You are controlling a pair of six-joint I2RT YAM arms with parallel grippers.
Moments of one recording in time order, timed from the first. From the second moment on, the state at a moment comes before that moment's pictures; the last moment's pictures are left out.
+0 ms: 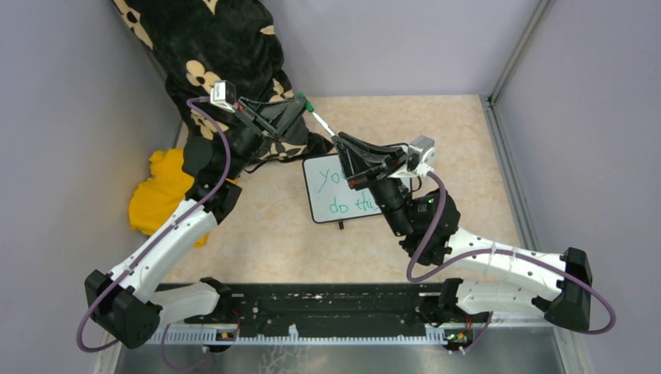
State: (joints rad) left arm -0.55 1.14 1.03 0.66 0.24 -1.48; right arm 1.15 1.02 0.86 0.87 0.42 0.03
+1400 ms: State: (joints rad) left arm -0.57 1.14 1.03 0.66 0.23 -1.47; right arm 1.15 1.03 0.86 0.88 0.44 0.03
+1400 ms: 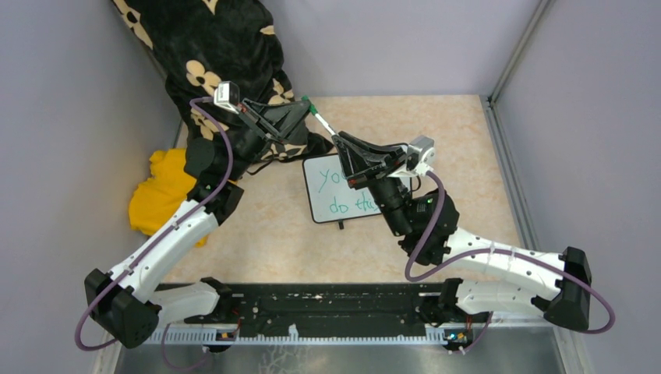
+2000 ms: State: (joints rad) left arm -0.62 1.14 1.02 0.66 0.20 -1.45; right arm 1.16 1.04 0.87 0.90 0.45 0.02
